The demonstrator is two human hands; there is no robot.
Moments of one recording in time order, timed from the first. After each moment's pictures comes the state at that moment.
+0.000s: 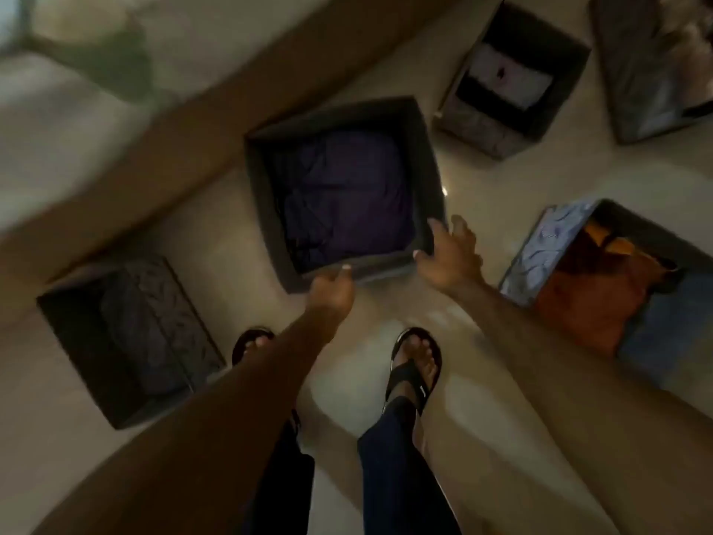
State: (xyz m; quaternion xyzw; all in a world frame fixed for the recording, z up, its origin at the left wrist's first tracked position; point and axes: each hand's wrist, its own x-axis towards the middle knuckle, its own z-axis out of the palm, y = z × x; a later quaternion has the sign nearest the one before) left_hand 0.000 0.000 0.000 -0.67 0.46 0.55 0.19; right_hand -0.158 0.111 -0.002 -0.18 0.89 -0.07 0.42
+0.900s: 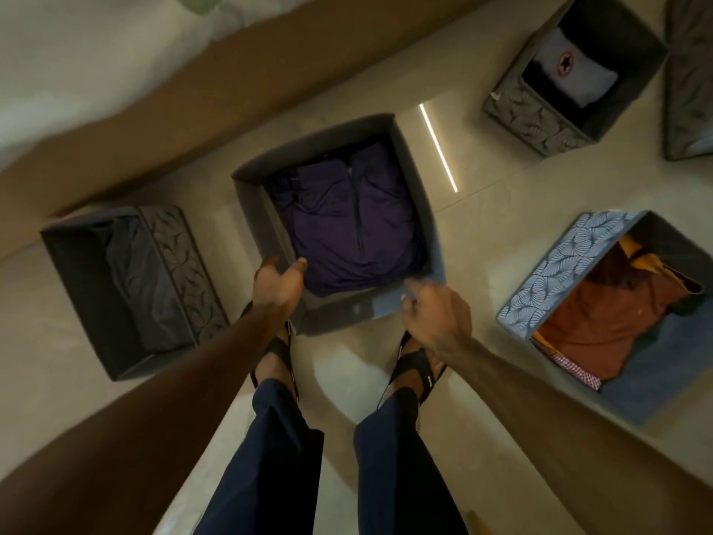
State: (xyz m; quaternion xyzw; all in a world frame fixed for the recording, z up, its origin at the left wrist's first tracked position) left_hand 0.104 -0.052 -0.007 -0.73 0.46 0.49 0.13; right_hand -0.052 0.130 -0.001 -0.35 0.86 0.02 0.37
